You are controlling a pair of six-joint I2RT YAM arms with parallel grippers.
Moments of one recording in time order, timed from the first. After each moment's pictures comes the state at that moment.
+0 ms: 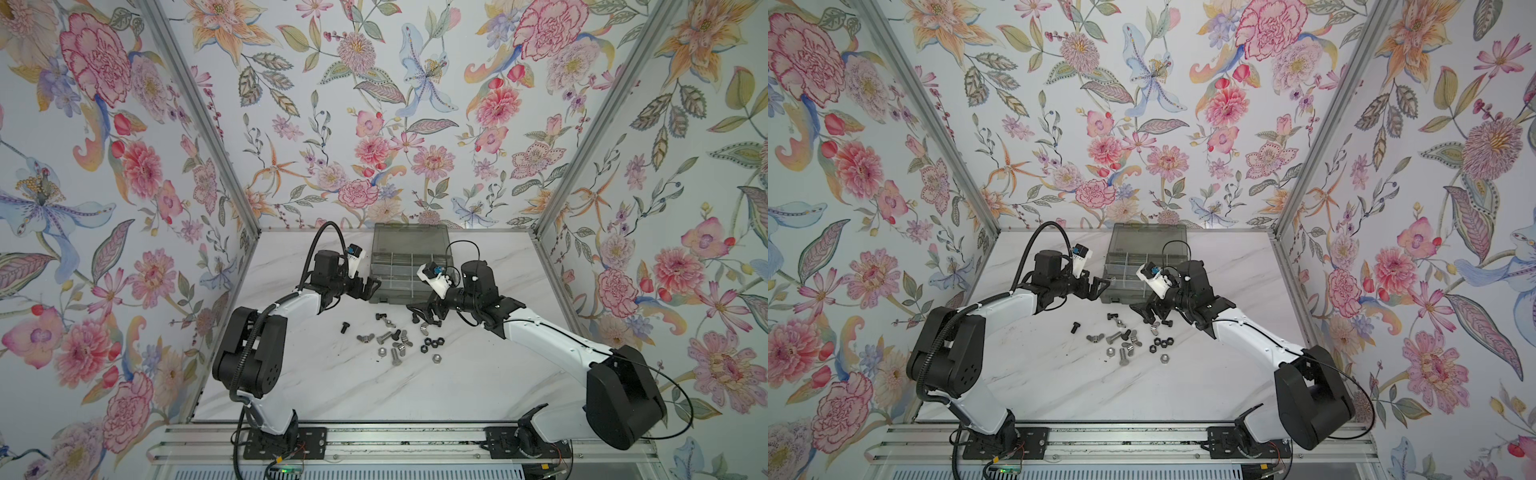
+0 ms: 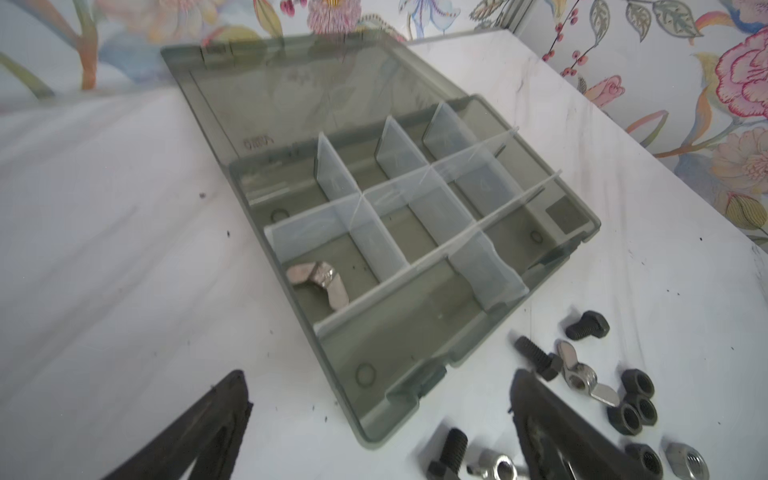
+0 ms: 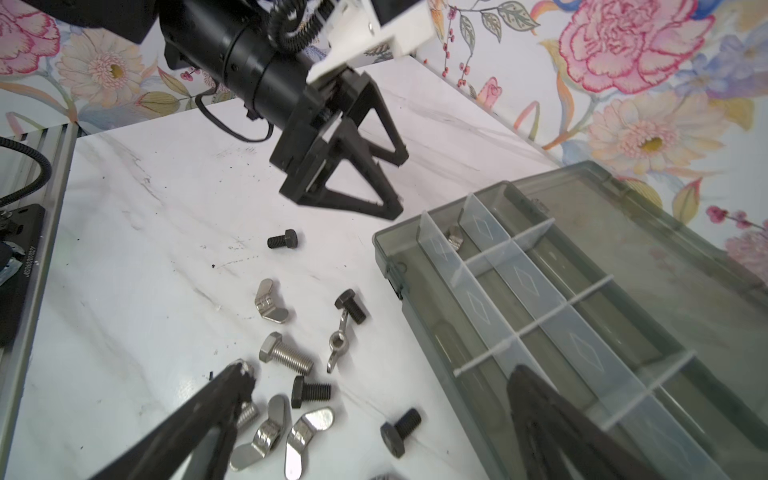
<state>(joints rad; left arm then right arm) -0.28 1.70 0.96 0.08 0.47 -0.02 0.56 1.46 0.95 -0.01 -0.50 -0.33</state>
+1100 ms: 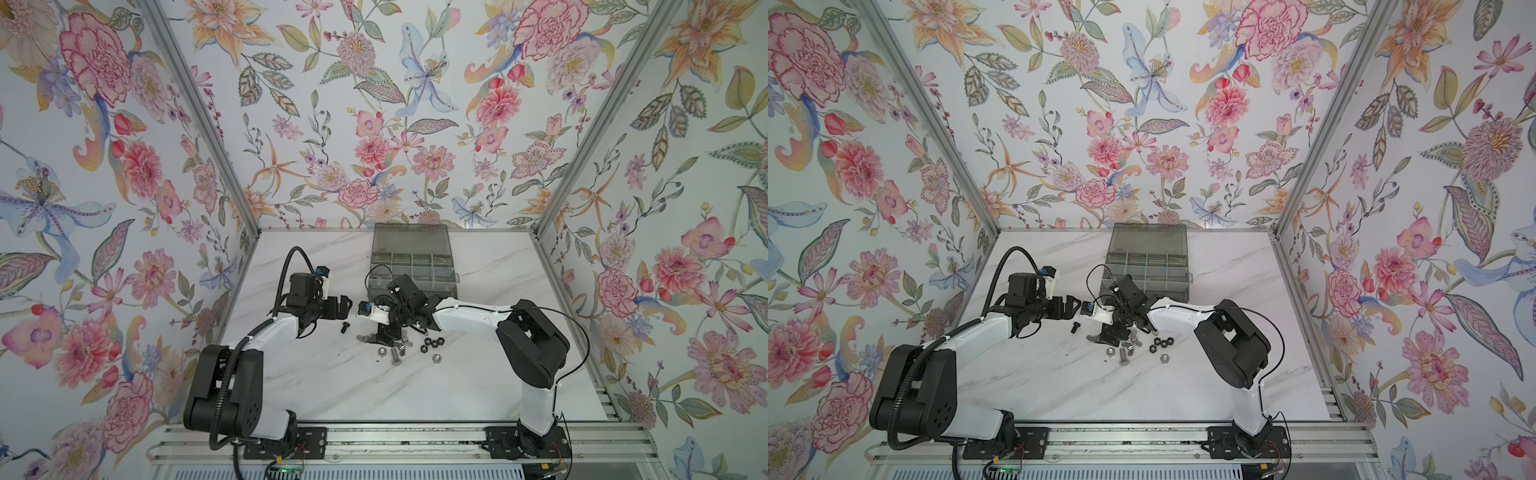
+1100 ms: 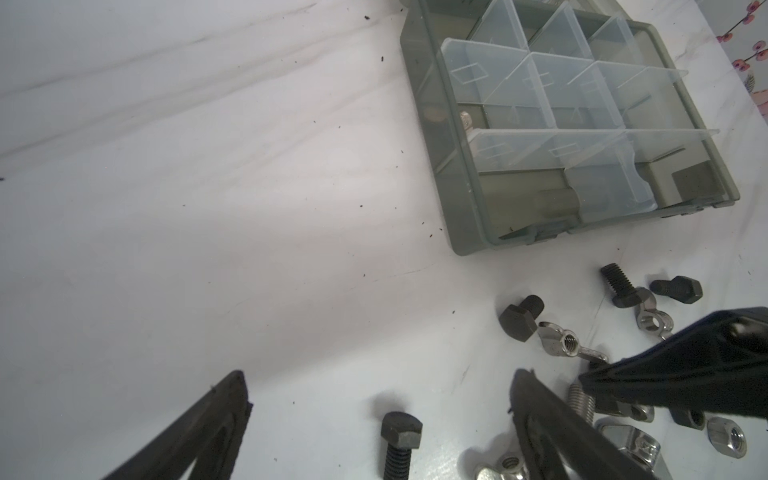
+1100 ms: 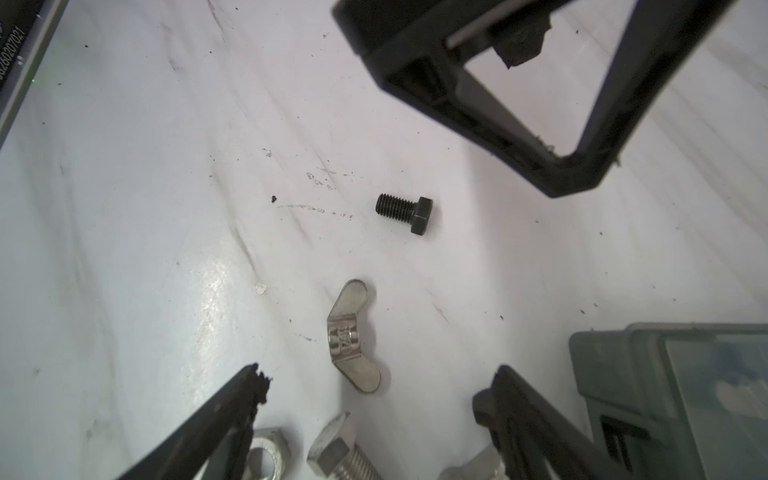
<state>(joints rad) -0.15 1.45 0.75 -0.12 0.29 -0.11 0.84 1.94 1.25 -0.17 -0.44 -0.60</state>
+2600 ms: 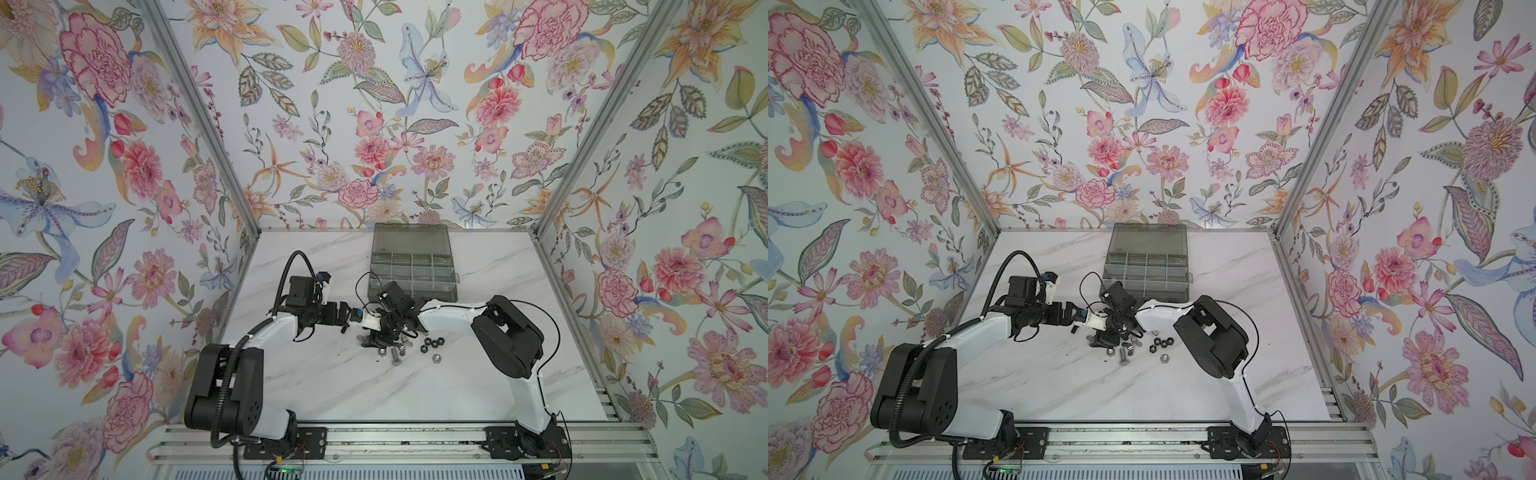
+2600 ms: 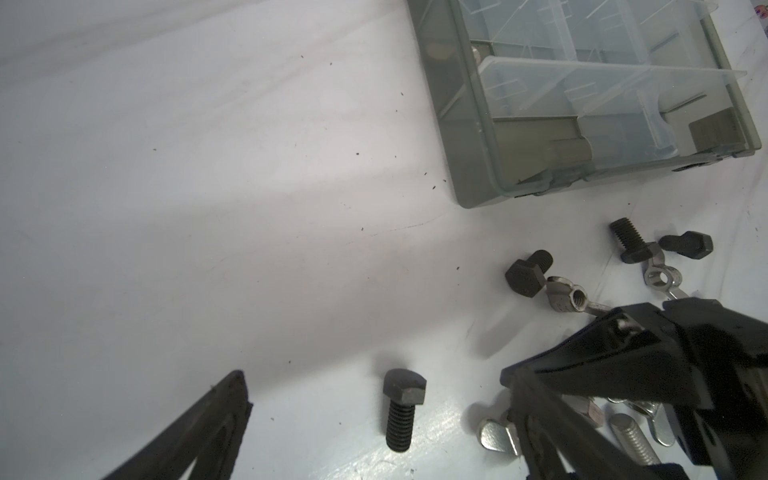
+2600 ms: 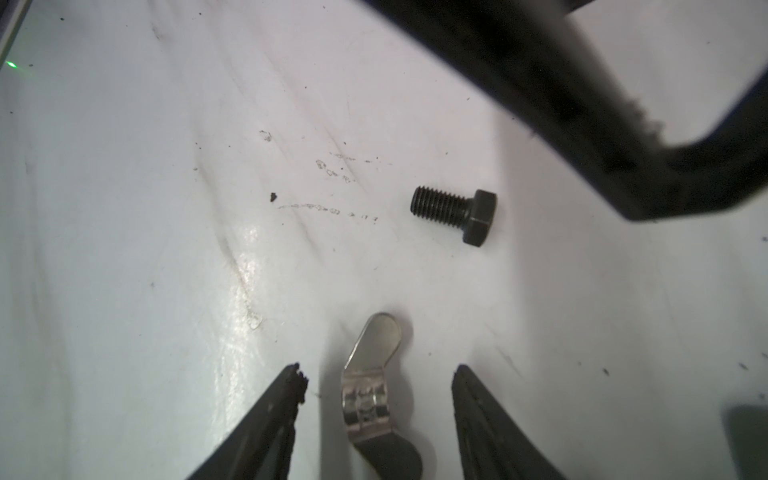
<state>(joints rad) -0.14 1.46 0.75 -0.20 0.34 -0.06 0.87 2.09 1.33 -0.18 -0.48 -0.56</state>
